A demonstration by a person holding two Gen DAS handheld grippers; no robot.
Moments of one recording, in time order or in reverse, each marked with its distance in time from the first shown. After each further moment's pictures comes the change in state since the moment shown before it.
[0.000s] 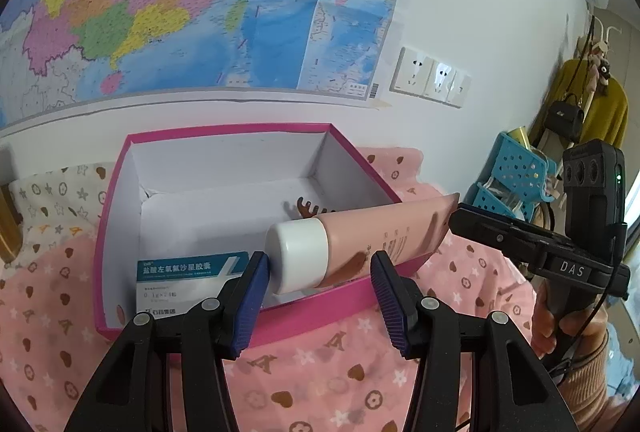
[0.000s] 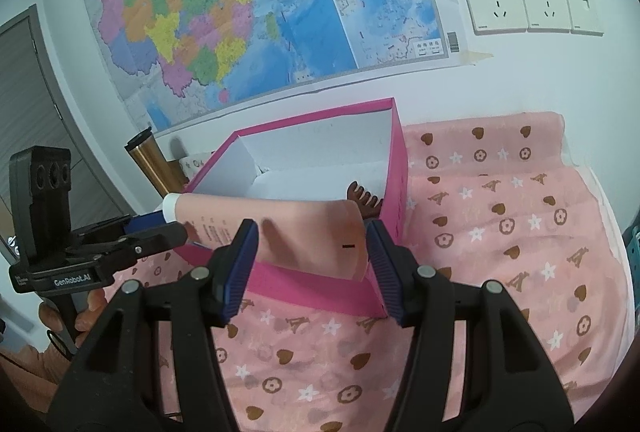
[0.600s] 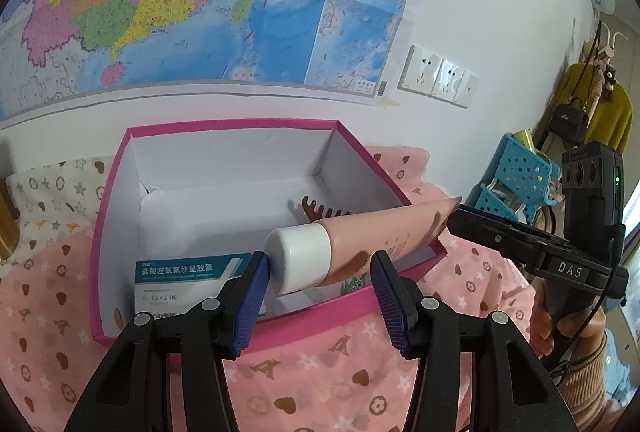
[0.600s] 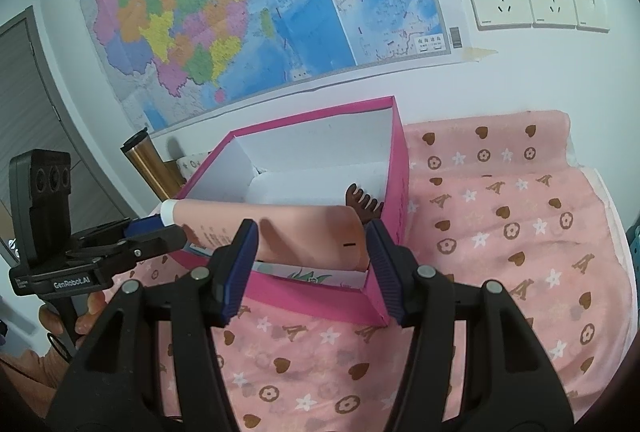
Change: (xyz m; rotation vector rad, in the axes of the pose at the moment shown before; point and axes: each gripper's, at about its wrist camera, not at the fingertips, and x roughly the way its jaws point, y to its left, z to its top) left arm 0.009 0.007 0.005 -0.020 0.017 0.002; right arm 0.012 -0.004 0.004 0.016 0.019 -0.001
